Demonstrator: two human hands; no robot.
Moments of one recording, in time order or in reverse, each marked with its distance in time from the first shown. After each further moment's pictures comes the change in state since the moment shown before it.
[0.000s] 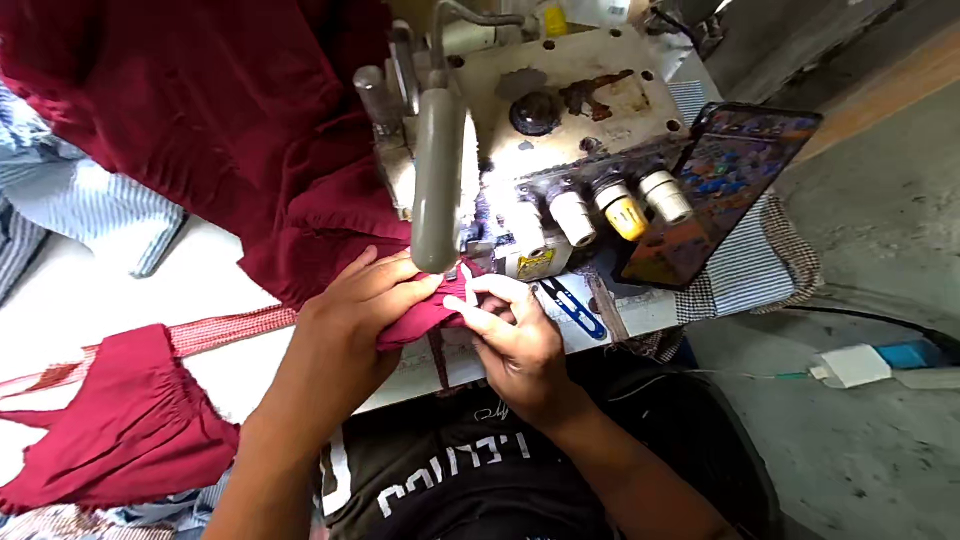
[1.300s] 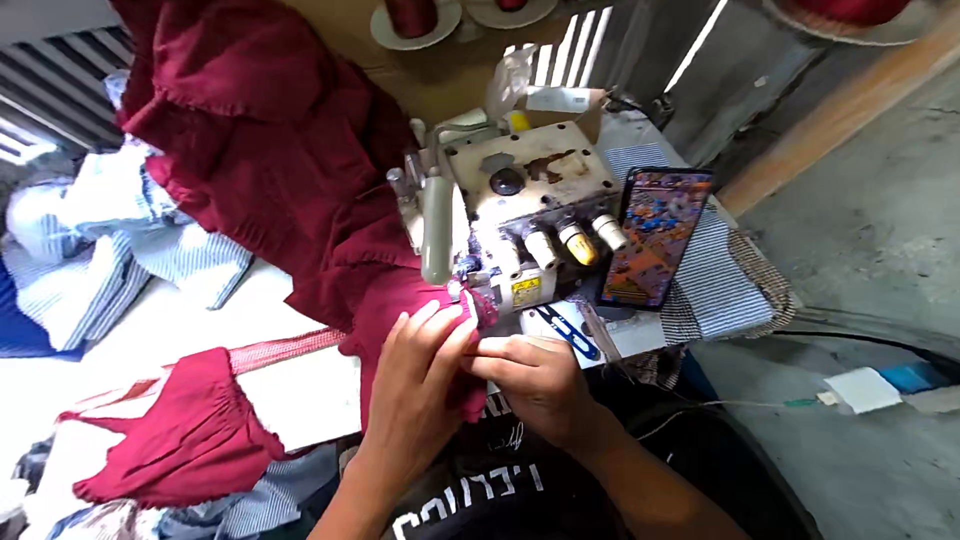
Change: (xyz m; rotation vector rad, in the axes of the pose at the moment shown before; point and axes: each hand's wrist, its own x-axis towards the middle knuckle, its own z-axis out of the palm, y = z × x) left_hand -0.030 0.050 0.038 0.046 0.241 -0.037; right_hand 0.004 -0.007 -0.034 0.064 -0.121 -0.263
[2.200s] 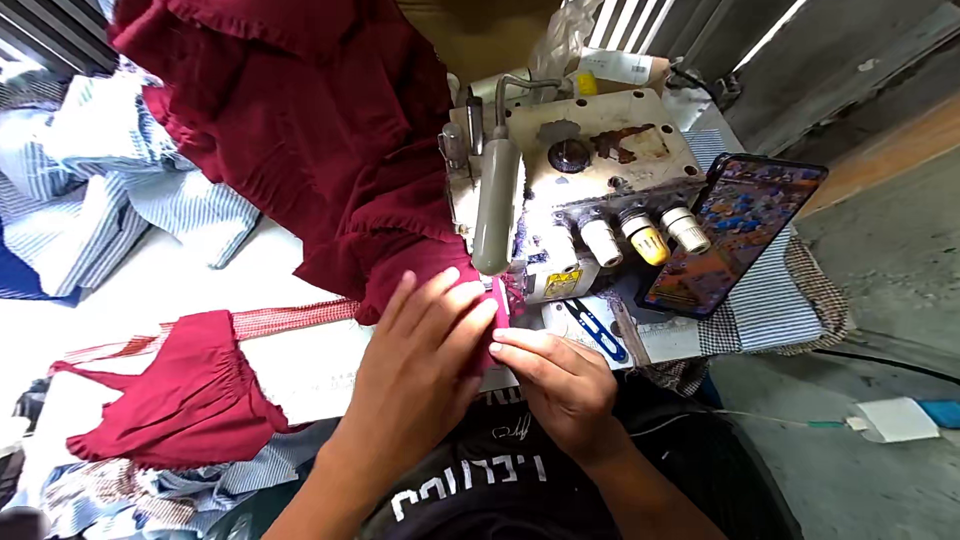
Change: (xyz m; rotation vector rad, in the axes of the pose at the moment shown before) left_hand 0.019 -0.011 -0.022 0.096 -0.197 0.017; right_hand -0.008 0.001 0.013 -0.058 0.099 0.053
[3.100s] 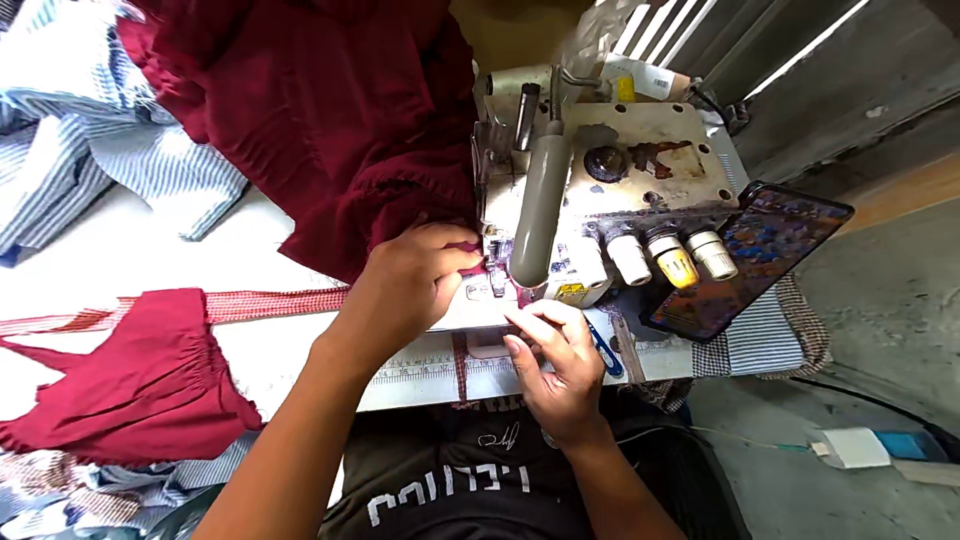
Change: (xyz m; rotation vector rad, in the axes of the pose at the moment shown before) left_hand 0.051 -0.063 0.008 -0.149 0.076 0.001; right_hand 0.003 0.019 0.016 -0.002 0.067 0.166
